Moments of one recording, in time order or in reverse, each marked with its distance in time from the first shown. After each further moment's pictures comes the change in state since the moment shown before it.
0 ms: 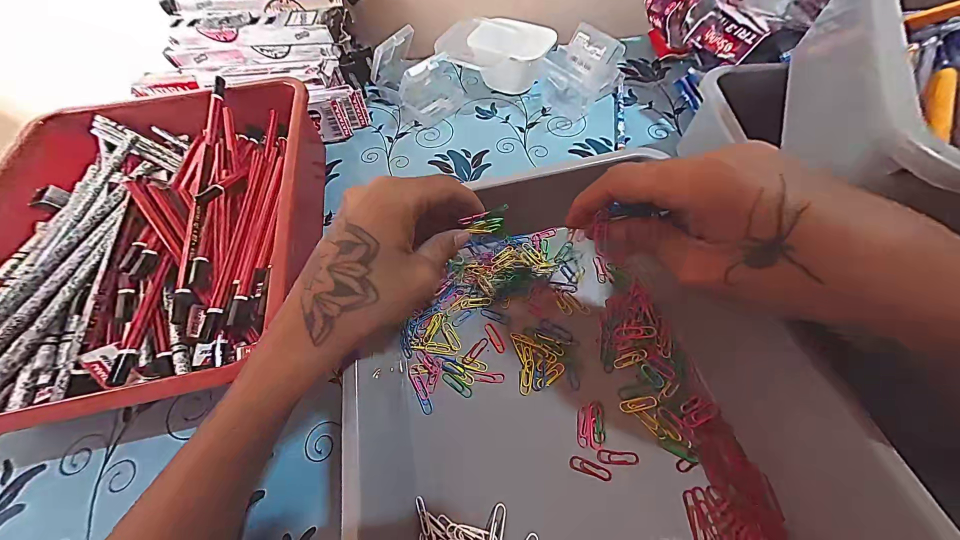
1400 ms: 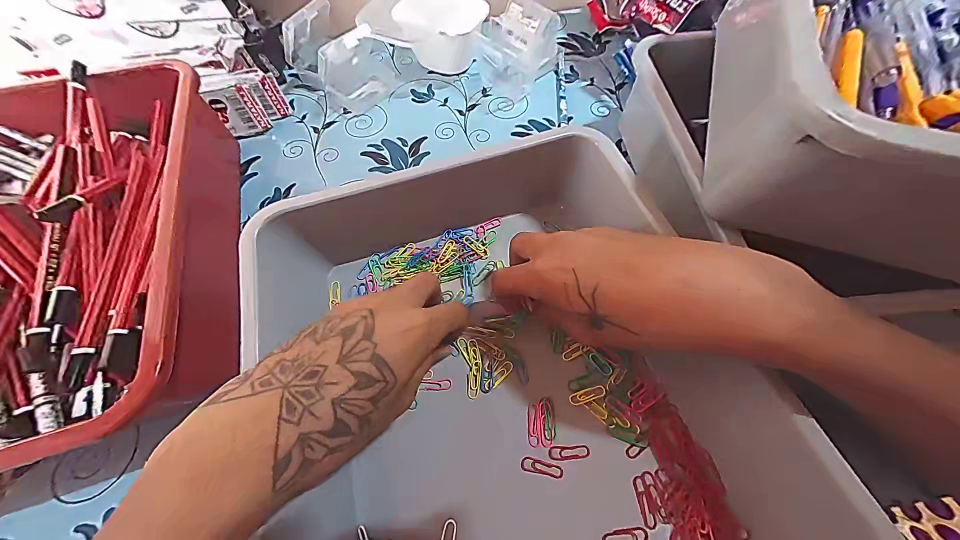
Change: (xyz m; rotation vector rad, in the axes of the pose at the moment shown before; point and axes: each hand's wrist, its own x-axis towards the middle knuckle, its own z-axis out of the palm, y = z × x) left_hand -0.022 0.004 0.039 0.292 -0.324 0.357; right_hand -0.004 -0.012 0.025 -0.110 -0.418 0.054
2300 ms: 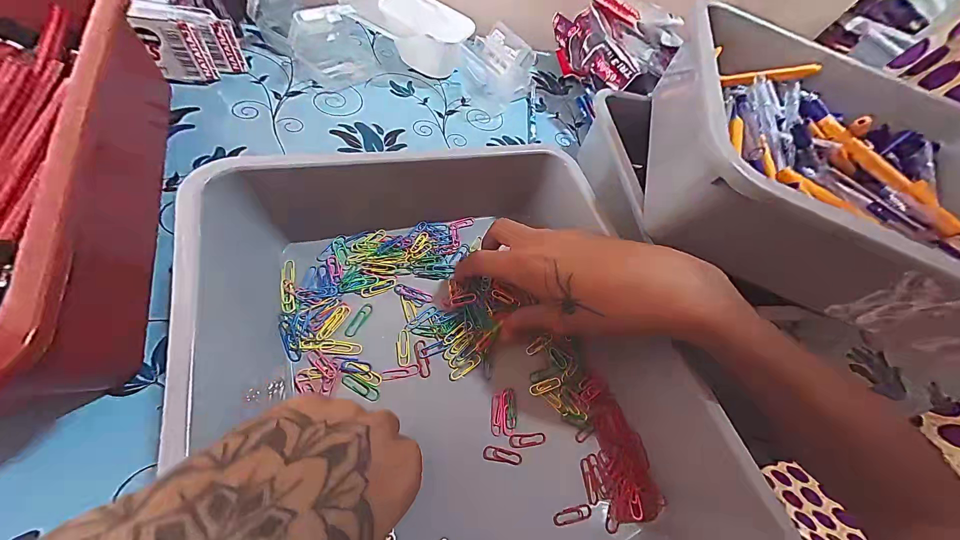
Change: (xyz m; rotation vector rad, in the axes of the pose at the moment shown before) left_hand -0.072 0.015 0.026 -0.215 -0.212 0.123; right_hand -0.001 0.006 -0.007 0.062 -0.075 0.017
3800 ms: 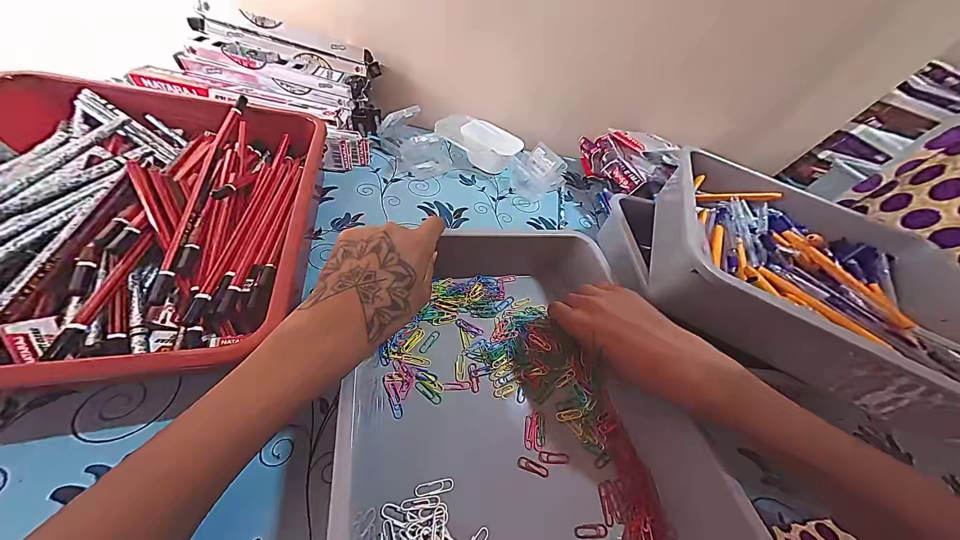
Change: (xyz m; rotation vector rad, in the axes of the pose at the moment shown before) left_hand 0.054 -0.079 -0.058 0.488 0.588 -0.460; right_hand -0.018 -0.012 0.010 -0.482 0.122 0.166
